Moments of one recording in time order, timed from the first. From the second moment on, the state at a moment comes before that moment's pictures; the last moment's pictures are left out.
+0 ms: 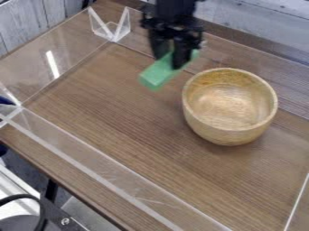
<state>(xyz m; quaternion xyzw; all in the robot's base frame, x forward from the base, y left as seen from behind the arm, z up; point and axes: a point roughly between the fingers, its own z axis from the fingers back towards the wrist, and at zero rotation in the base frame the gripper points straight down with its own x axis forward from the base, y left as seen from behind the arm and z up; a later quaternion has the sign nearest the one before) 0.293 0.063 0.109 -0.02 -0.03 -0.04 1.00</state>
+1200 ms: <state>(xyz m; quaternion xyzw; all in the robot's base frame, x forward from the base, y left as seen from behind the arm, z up) 0.219 0.086 0.044 -0.01 0.03 -0.06 1.00</state>
